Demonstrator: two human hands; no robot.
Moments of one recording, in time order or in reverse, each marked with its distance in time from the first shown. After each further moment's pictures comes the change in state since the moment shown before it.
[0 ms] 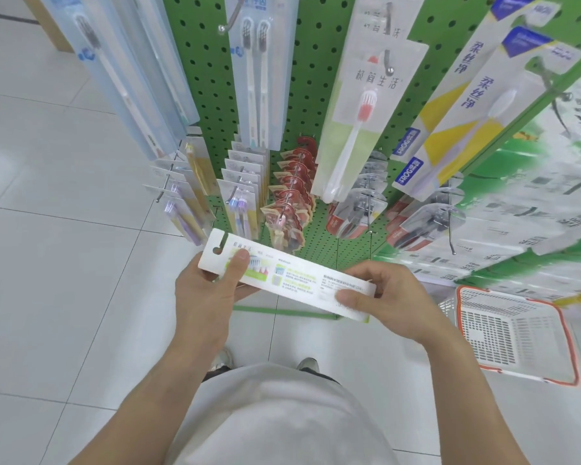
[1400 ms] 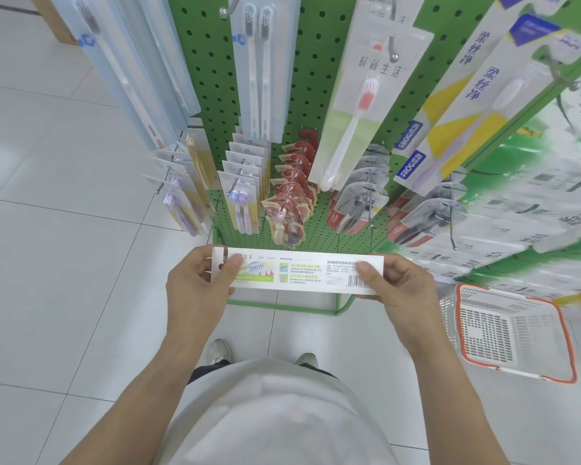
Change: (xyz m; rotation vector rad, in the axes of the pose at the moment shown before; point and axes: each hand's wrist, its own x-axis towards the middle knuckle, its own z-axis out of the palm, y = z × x) left_hand 0.006 -0.009 -0.018 0.384 0.067 0.154; right_hand -0.007 0.013 0.016 0.453 0.371 0.006
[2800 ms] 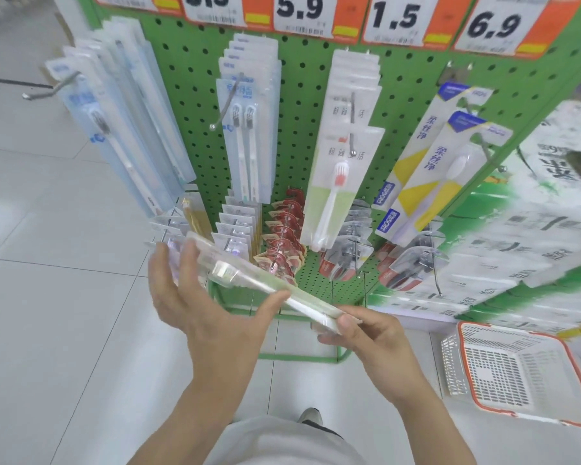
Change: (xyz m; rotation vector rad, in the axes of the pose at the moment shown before) left_hand -0.010 0.048 0.037 0.361 0.334 0.678; right_hand -0.003 -0.010 0.017 0.159 -0.293 -0.085
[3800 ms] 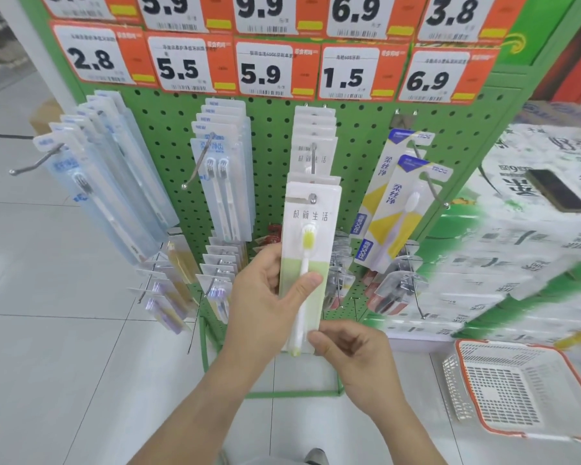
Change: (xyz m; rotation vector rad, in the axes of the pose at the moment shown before) left_hand 0.050 0.077 0.029 -0.749 -0.606 -0.225; right_hand 0.008 -0.019 0.015 -0.146 0.165 -0.144
